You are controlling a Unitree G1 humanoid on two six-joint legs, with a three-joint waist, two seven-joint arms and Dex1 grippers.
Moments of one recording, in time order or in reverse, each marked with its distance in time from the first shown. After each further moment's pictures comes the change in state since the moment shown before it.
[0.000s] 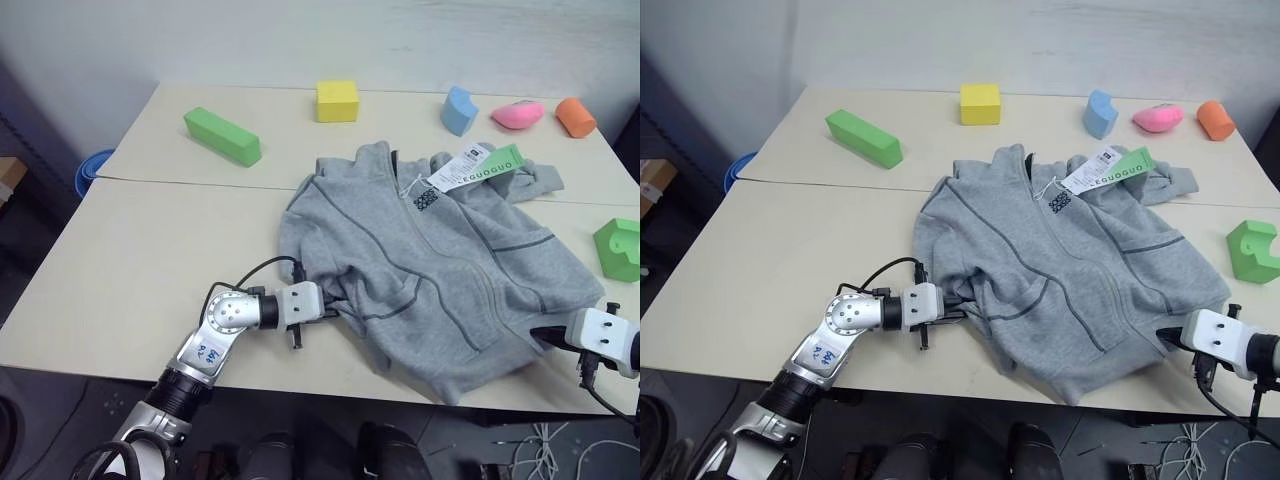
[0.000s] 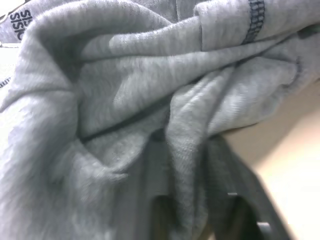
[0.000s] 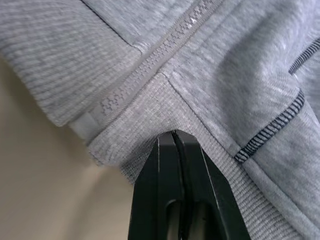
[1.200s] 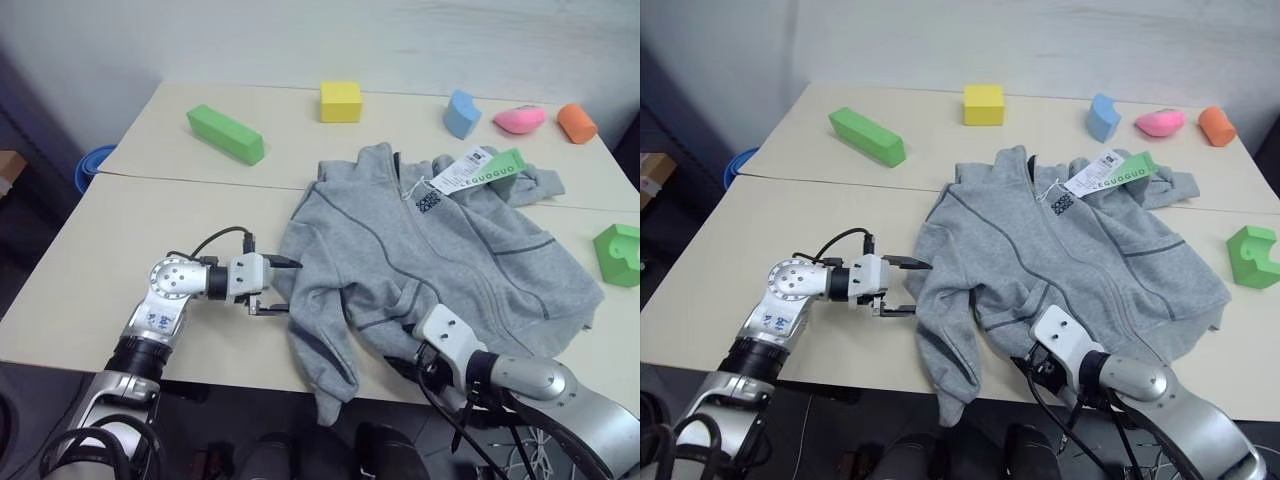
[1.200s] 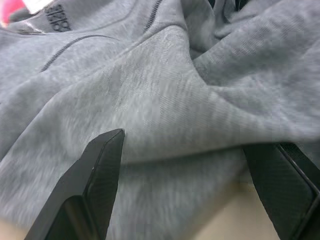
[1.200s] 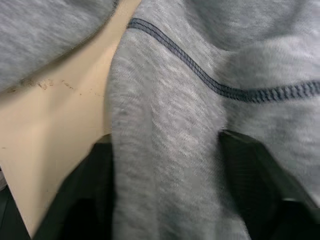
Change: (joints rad) left arm -0.238 0.118 0.122 0.387 -0.058 -0.260 -0.260; right arm -0.019 0.238 0.407 -1.102 0.299 1.193 -0.645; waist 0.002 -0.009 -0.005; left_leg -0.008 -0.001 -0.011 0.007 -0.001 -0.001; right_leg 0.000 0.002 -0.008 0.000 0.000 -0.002
